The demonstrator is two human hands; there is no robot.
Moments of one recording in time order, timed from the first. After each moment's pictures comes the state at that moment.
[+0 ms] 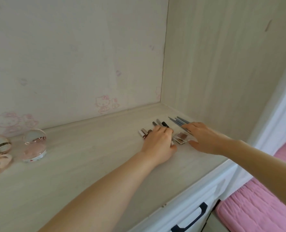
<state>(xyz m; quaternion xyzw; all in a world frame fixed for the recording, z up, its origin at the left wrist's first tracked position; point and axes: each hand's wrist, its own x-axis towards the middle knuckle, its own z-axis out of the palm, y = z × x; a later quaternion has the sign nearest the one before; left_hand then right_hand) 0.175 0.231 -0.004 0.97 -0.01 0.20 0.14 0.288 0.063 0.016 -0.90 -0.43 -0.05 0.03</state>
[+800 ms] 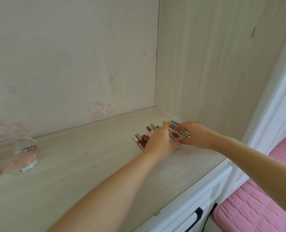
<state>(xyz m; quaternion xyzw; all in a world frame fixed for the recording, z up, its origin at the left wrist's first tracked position) 0.204 0.214 0.005 0.92 0.04 0.19 0.35 0.297 0.075 0.035 -0.91 -0.40 -0.02 0.13</state>
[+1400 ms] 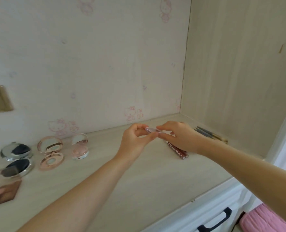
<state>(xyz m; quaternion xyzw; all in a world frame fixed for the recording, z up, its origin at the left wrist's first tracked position) 0.046 0.317 0.050 0.74 0.14 0.30 0.59 0.170 0.179 0.074 -0.82 -0.52 -0.06 0.23</state>
